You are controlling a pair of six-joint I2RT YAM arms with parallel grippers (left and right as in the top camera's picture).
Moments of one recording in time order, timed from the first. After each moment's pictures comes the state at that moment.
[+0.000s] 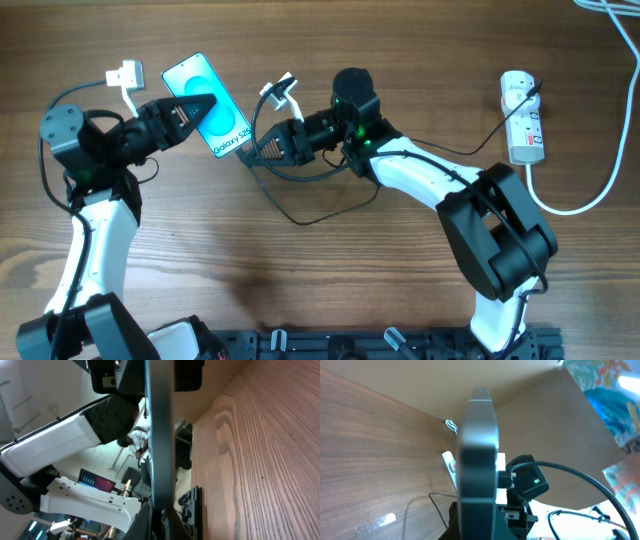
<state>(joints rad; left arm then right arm) 0.32 1.41 0.77 0.56 1.35 -0.93 0.59 2.00 1.21 0.76 -1.35 1.01</state>
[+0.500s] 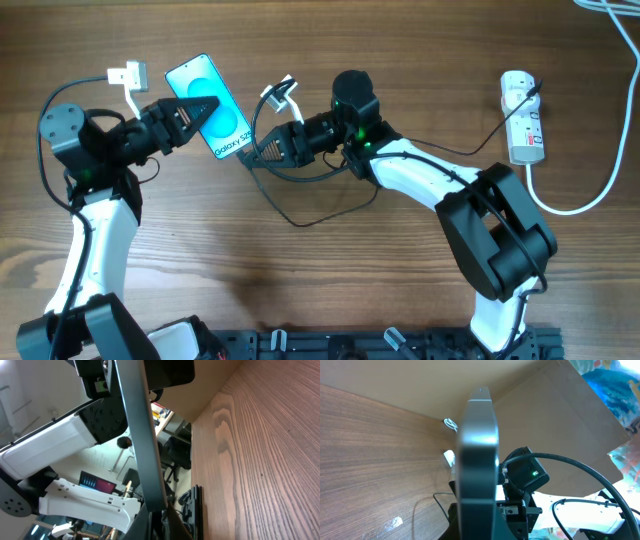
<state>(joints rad) 0.31 1.41 0.77 0.56 1.38 -0.84 0.60 2.00 1.20 0.76 -1.34 1.02</state>
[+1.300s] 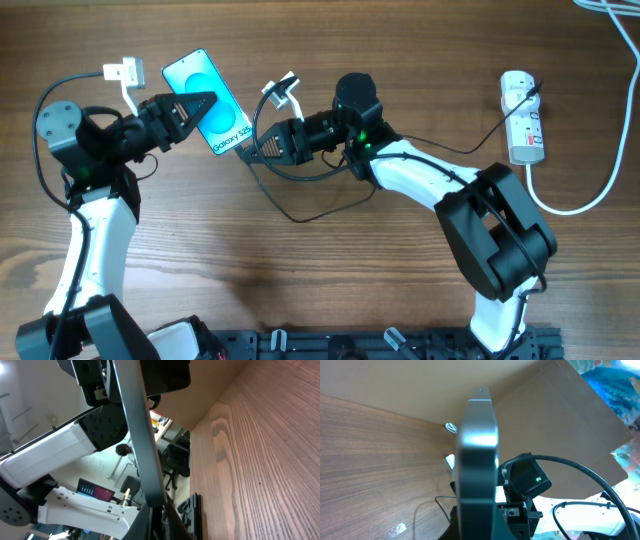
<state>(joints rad) 0.31 1.41 0.79 0.57 1.37 -0.83 0.60 2.00 1.19 0.84 -1.30 1.08</state>
